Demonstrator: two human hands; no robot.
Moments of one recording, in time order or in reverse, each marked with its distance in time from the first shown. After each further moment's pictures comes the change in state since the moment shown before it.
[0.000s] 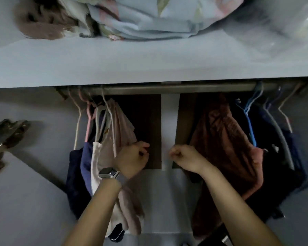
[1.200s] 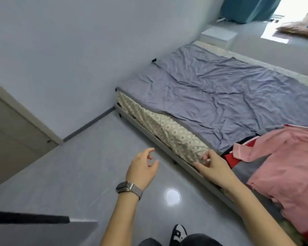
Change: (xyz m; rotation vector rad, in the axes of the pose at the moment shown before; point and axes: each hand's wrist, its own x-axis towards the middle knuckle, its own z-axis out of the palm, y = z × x) left_hand -0.666 0.289 0.284 -0.029 -1.399 1.625; right_hand -0.819 -0.066 0.400 0.615 1.929 1.789
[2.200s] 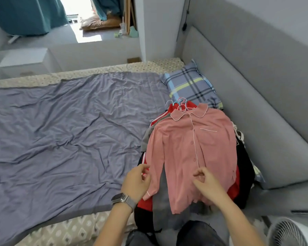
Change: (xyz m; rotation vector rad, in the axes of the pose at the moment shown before) left_hand 0.242 0.342 0.375 0.163 -0.794 0.671; right_hand 0.094 0.272 -0.251 0.448 0.662 0.760
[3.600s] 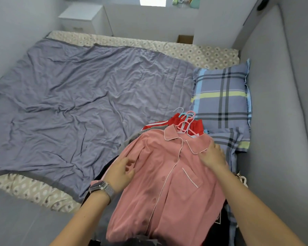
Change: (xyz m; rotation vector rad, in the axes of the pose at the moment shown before) left_hand 0.208 0.127 0.138 0.081 0.145 -0.463; right_hand 0.470 0.041 -0.151 -0.669 -0.155 -0.144
